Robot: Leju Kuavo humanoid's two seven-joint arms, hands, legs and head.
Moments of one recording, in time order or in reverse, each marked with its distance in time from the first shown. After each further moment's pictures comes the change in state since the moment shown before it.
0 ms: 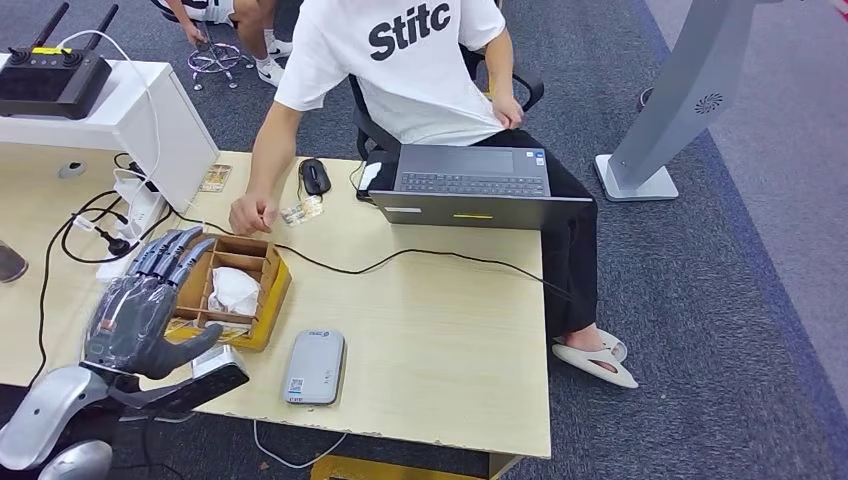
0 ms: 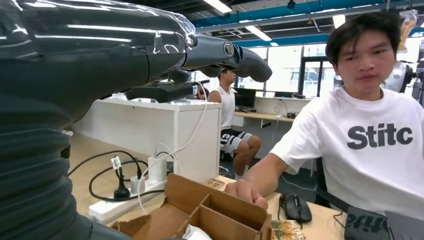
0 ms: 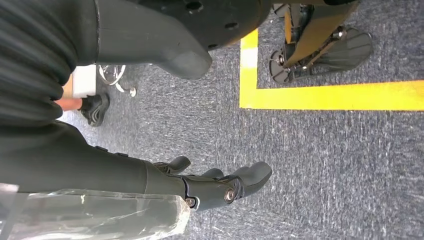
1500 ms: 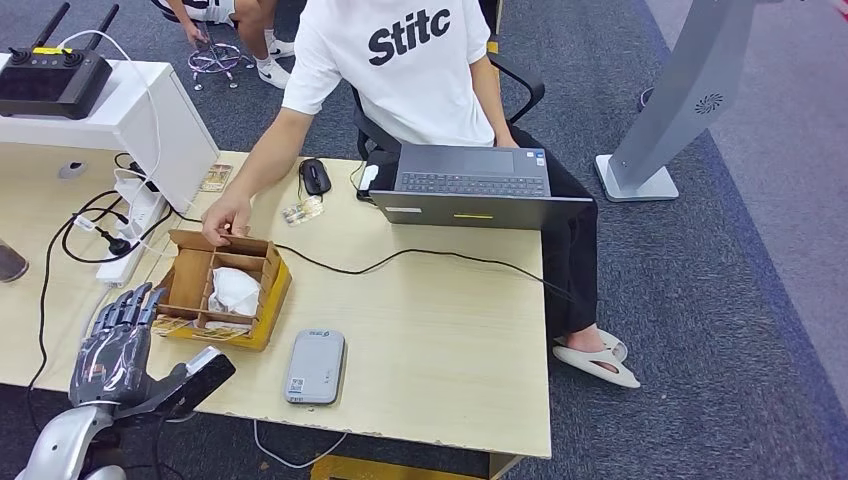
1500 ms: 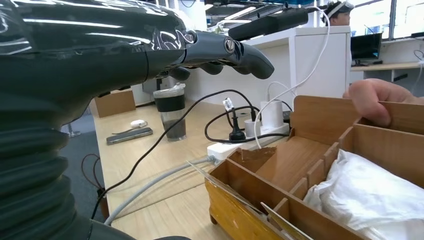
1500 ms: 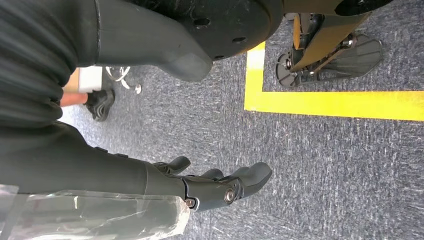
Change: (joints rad) left arm 0.139 -0.149 0.163 0.229 -0.188 0.096 0.145; right arm -0.001 0.008 0.015 0.000 0.027 0.018 0.027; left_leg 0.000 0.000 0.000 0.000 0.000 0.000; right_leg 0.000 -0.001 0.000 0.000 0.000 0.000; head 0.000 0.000
